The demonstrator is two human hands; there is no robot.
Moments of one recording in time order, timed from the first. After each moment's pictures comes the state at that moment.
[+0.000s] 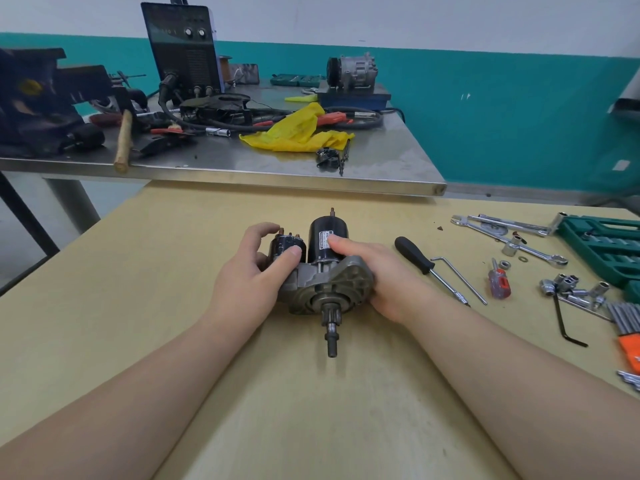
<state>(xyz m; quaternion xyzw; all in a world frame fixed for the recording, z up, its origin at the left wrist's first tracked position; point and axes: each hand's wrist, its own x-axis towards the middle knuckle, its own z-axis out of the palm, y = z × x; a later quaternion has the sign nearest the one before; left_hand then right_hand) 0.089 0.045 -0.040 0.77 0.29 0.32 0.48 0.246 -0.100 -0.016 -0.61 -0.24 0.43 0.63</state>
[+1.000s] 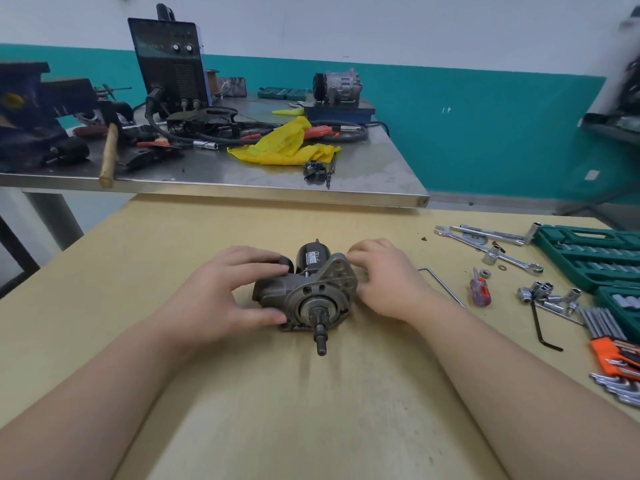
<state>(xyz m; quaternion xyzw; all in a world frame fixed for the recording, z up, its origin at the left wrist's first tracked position) 0.062 0.089 -0.023 0.94 0.00 0.25 0.24 0.286 -0.120 -0.021 -0.86 -0.47 0.01 0.17</state>
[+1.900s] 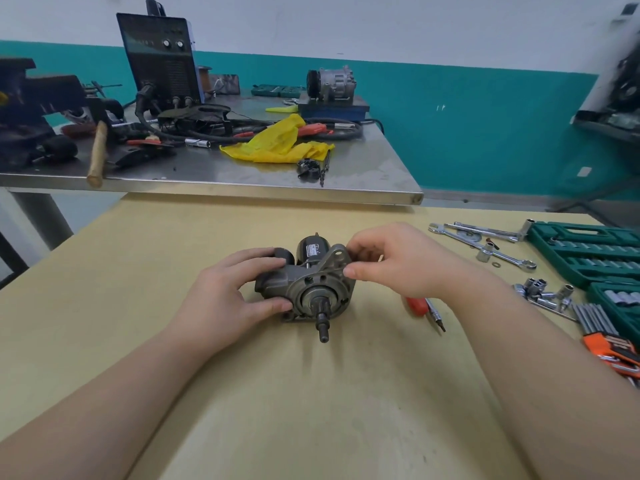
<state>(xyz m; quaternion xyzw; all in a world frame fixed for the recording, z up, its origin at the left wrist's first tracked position) 0.081 0.073 -0.046 0.89 0.09 0.33 0.31 0.279 -0.151 0.046 -0.80 -0.52 0.11 0.27</state>
